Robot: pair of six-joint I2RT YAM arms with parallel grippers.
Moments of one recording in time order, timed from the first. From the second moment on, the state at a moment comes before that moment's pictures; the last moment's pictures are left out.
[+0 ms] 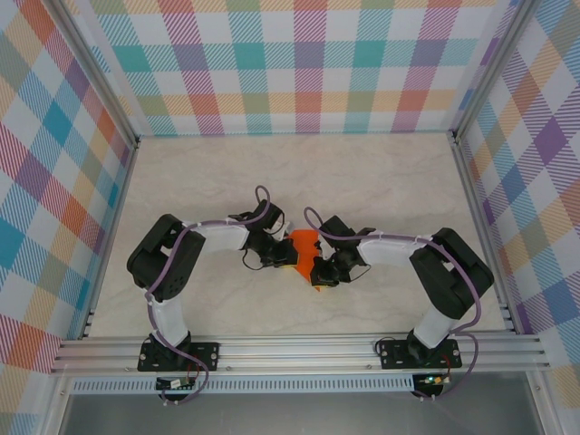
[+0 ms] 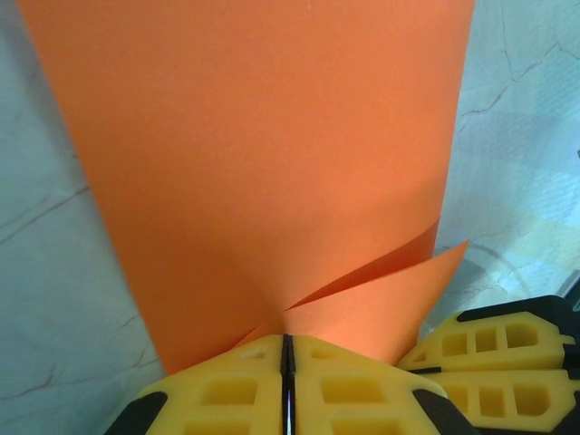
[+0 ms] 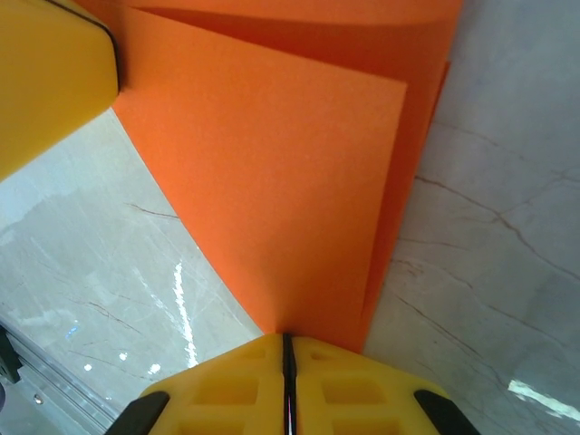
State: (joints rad) left arm -0.60 1.84 1.00 -0.33 0.56 -0.58; right arm 0.71 1.67 0.81 -0.45 -0.46 0.64
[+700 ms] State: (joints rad) left arm -0.77 1.77 0.92 -0.25 0.53 -0.66; right arm 0.71 1.67 0.81 -0.45 -0.45 0.64
